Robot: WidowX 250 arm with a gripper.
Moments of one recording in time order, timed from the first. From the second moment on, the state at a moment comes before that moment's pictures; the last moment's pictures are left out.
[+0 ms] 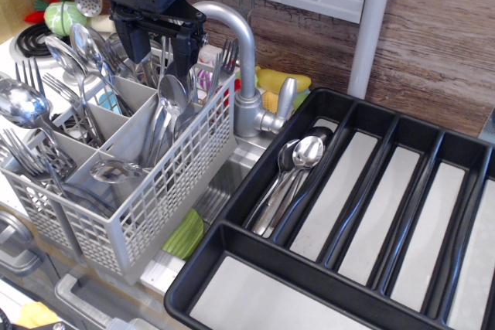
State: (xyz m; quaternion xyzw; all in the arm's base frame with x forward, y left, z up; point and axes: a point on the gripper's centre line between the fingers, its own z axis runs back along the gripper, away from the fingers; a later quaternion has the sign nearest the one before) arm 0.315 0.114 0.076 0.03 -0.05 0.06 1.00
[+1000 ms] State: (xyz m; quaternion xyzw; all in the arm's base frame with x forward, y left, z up) arm 0.308 0.120 0.051 0.04 -0.18 0.41 0.89
